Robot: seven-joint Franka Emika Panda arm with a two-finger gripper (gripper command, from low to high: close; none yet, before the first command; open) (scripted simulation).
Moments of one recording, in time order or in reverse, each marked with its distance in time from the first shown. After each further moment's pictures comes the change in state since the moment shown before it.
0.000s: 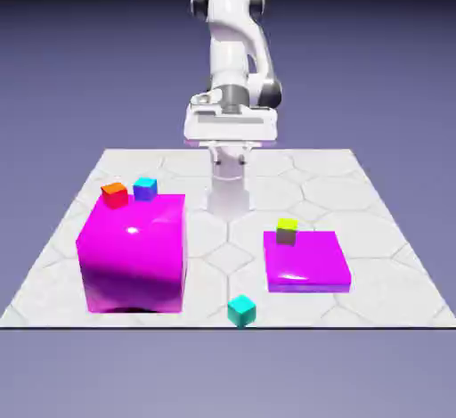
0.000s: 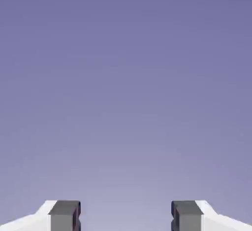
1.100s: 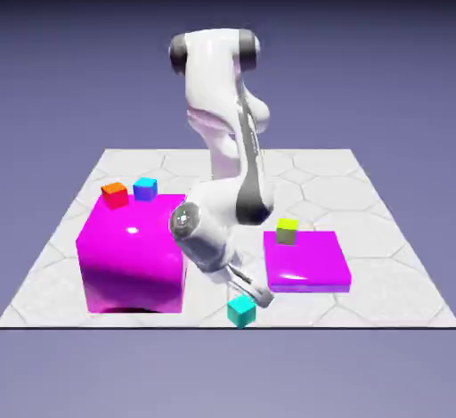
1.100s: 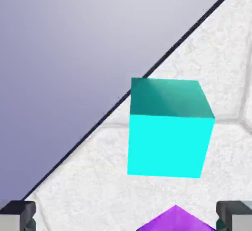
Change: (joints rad) arm -0.220 1.112 0.094 0.840 0.339 -0.935 0.589
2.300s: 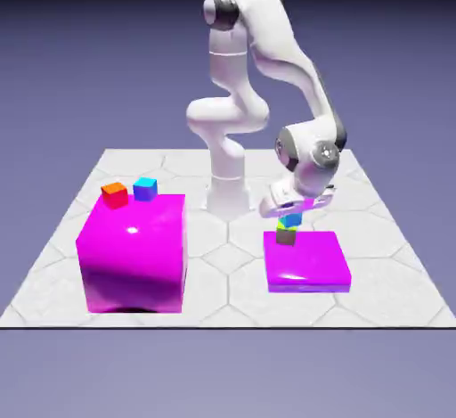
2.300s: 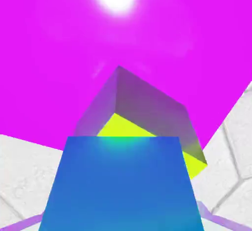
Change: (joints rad) arm 0.329 -0.573 0.274 -0.638 -0.272 -0.052 -0.472
